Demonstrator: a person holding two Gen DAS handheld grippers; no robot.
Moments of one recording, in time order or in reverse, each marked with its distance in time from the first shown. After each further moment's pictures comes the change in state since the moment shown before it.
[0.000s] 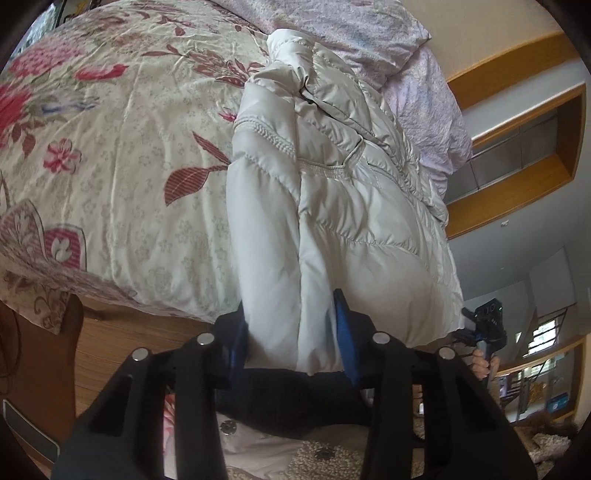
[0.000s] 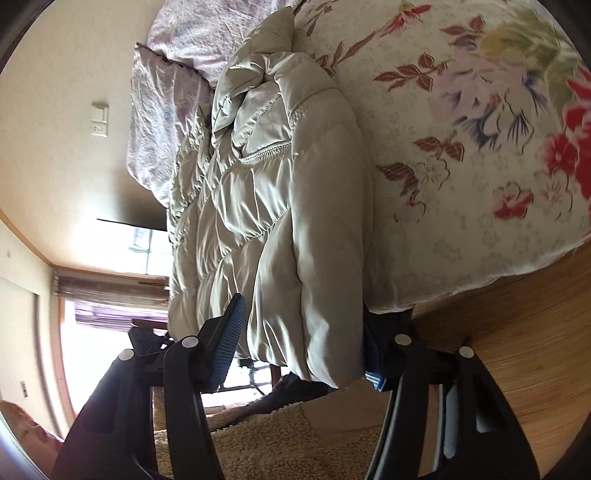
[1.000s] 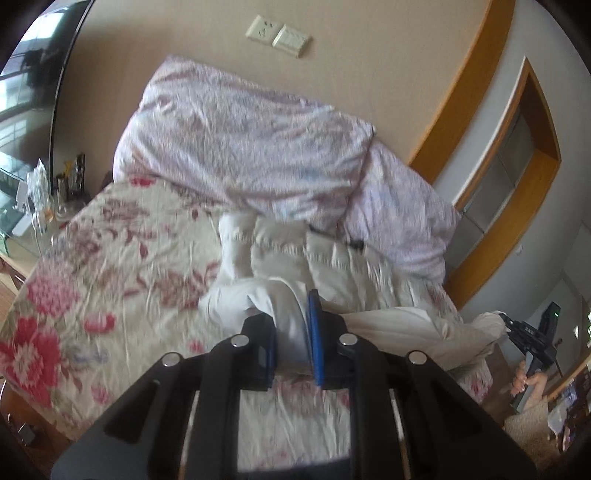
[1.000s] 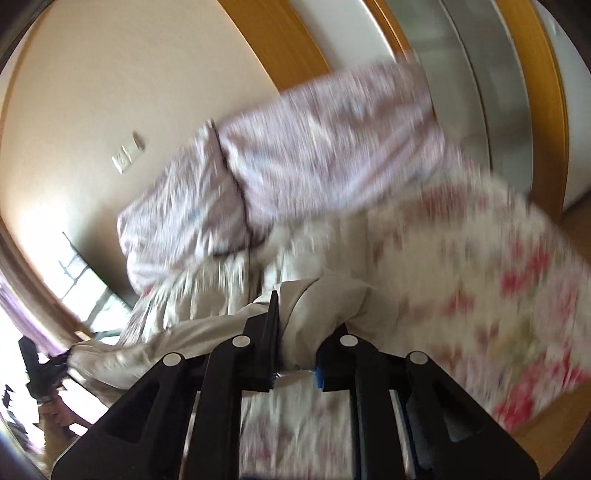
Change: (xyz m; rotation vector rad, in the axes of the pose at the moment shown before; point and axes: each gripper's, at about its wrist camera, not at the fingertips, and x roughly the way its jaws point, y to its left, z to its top) left arm -0.074 -0.118 0.095 0.248 -0.476 0.131; right arm -0.036 0.188 0.056 -0.496 -0.660 -0.324
